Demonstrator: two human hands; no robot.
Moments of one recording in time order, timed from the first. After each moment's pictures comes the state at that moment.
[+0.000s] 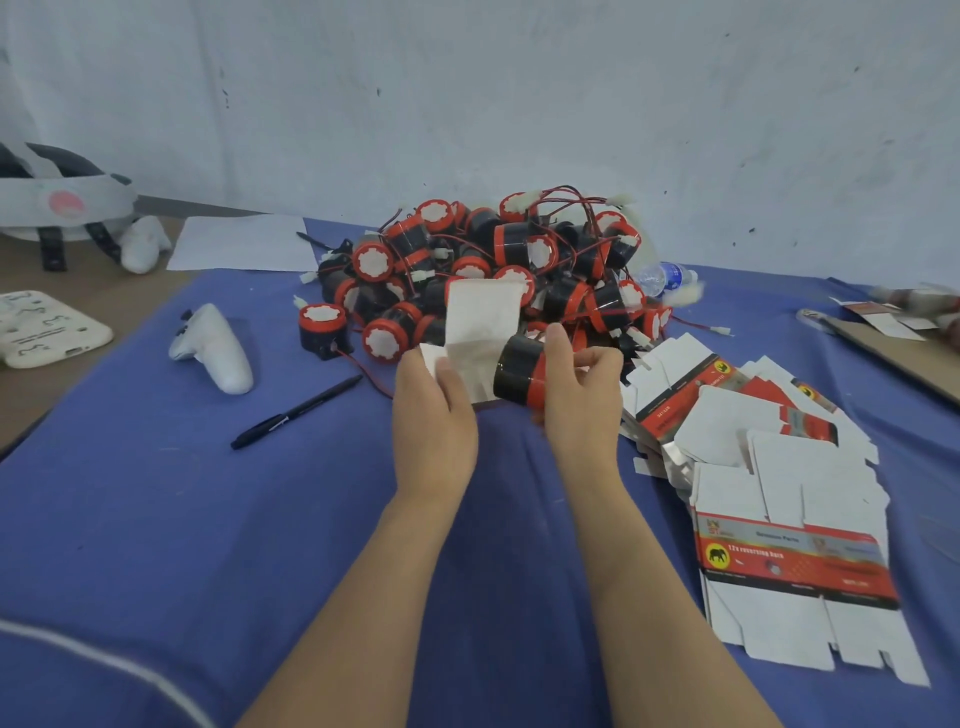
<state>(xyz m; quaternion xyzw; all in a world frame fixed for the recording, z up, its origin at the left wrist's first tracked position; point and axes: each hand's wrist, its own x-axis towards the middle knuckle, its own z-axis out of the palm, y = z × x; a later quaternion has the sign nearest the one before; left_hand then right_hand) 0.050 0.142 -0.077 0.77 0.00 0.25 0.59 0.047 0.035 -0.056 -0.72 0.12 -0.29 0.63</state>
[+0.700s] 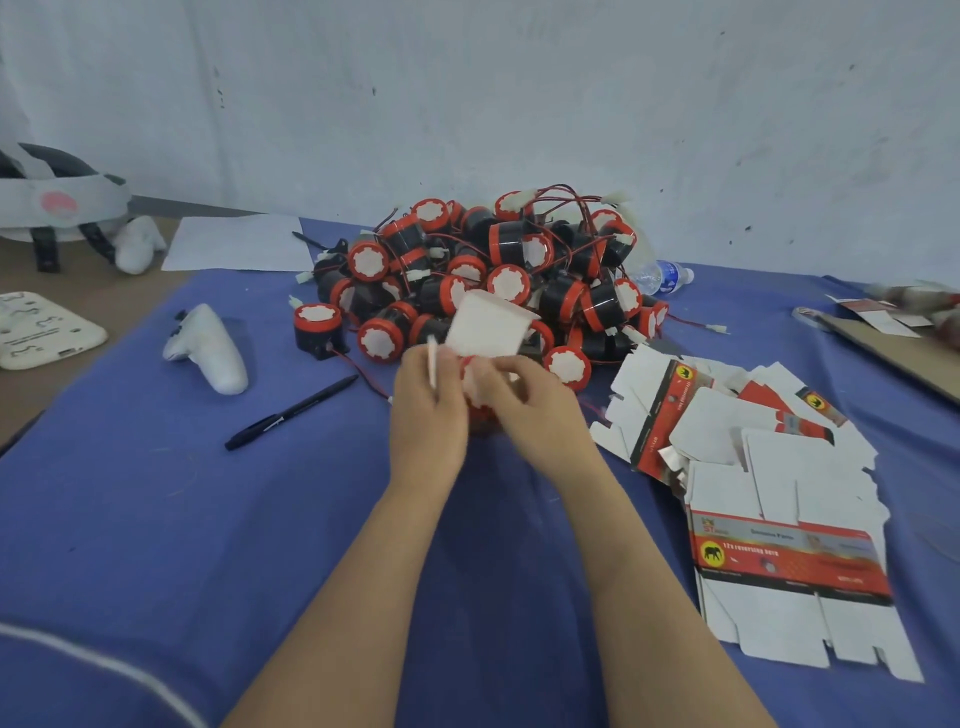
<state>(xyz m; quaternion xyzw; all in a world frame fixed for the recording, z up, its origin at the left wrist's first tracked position) 0.050 0.142 -0.072 0.74 -0.01 0.20 0.64 0.043 0.037 -0.060 -0.86 -0.03 -0.15 0.48</state>
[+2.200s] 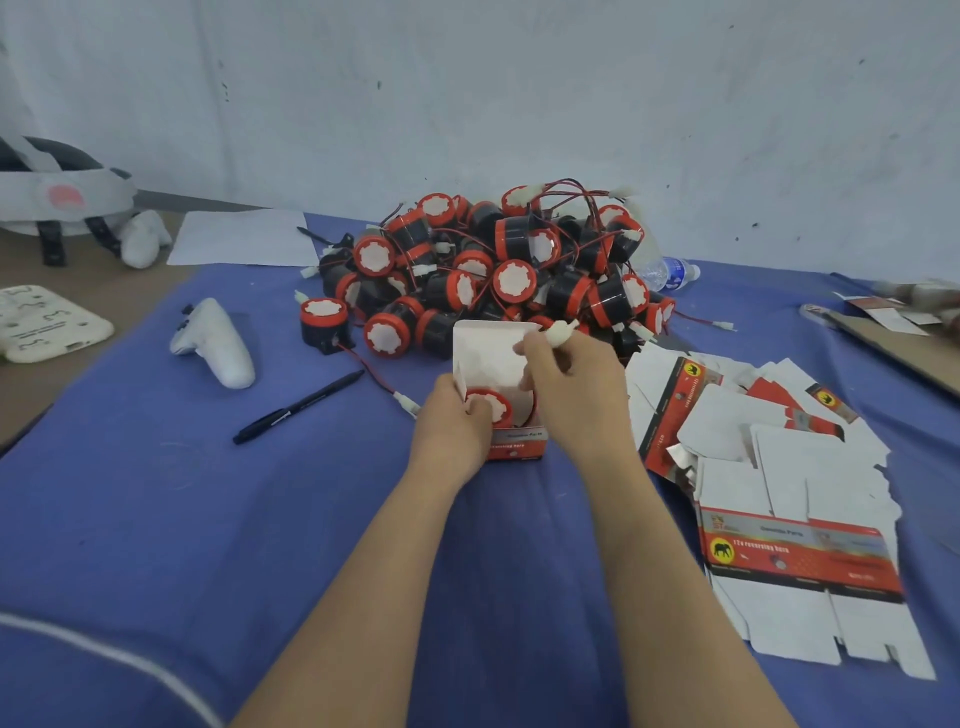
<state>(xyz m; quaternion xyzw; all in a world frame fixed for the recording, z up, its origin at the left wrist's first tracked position) 0.056 0.142 -0.080 0.82 0.00 0.04 0.56 0.031 0.037 -0.032 -0.84 0.03 -0.27 0.48</state>
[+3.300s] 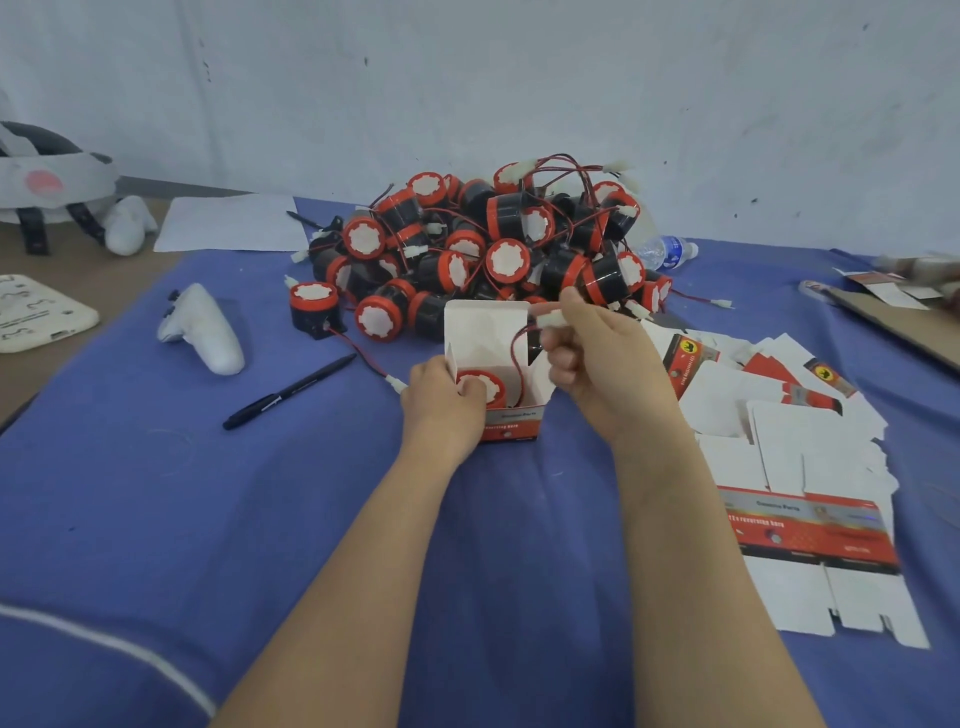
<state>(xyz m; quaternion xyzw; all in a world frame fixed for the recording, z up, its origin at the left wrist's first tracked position) 0.060 0.141 -0.079 0.84 0.02 0.05 0.54 0.031 0.012 -0.022 -0.65 0.02 -0.10 0.75</state>
